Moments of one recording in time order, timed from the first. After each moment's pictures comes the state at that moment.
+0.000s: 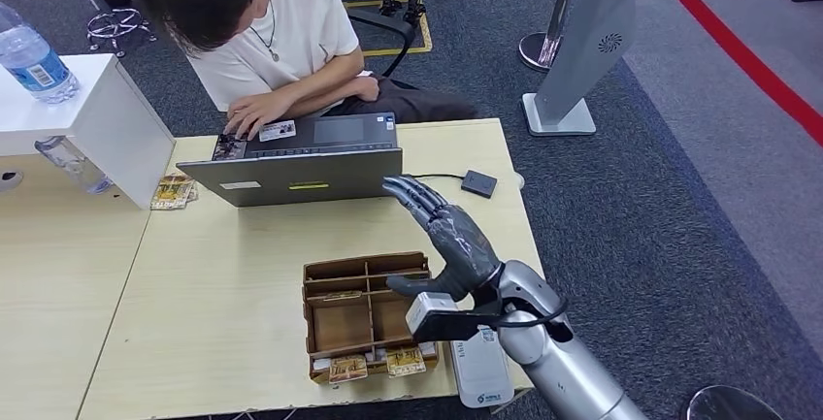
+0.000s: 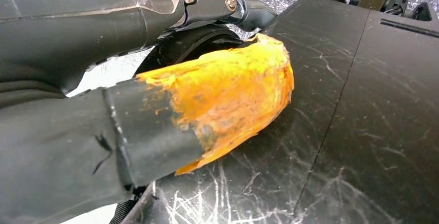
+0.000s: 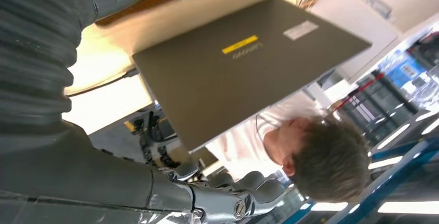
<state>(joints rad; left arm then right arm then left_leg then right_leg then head) -0.10 -0.10 -1.01 -0.17 -0.15 -0.08 -0.10 -0.32 -0.07 0.52 -1.40 0.61 -0.30 -0.56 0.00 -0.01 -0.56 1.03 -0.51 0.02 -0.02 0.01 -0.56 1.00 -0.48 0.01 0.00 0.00</state>
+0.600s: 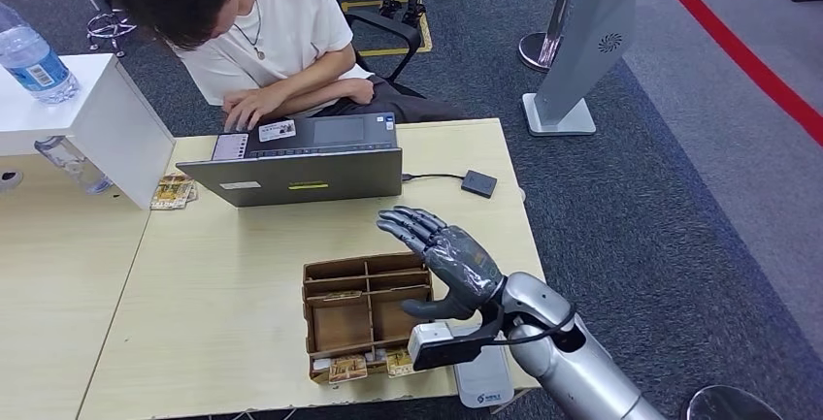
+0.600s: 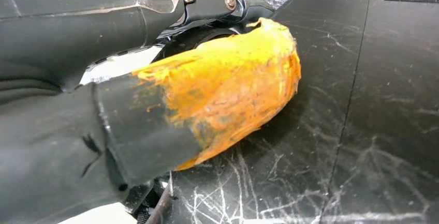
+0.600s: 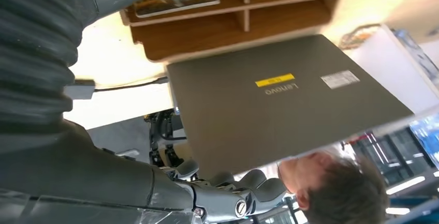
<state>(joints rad) -0.13 -0.09 -1.08 -0.17 -0.24 -0.13 -0.10 -0.32 -0.17 0.60 -1.39 0.75 -0.30 -0.53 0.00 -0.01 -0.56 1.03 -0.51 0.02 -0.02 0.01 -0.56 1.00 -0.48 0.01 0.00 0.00</state>
